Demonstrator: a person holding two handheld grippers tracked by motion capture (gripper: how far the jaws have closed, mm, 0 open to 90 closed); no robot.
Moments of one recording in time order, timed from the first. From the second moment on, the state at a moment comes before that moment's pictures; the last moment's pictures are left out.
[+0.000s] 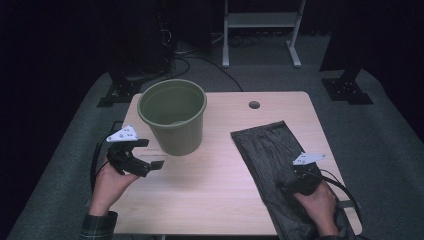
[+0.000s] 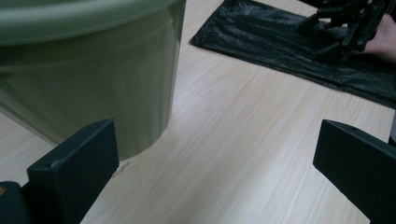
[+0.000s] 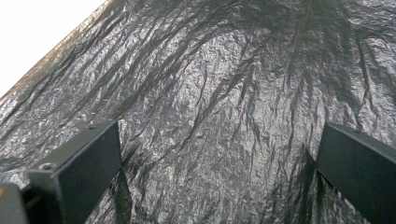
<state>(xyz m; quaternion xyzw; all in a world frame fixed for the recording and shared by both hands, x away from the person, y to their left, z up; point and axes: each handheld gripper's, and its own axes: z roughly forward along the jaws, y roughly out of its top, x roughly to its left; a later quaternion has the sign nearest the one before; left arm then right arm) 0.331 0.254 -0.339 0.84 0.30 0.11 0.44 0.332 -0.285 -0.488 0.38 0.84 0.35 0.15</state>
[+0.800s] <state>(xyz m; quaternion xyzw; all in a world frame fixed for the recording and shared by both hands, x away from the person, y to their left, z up) 0.364 0.262 -0.287 0.83 0.30 0.14 0.45 0.332 -0.285 -0.488 0.38 0.84 0.35 0.15</state>
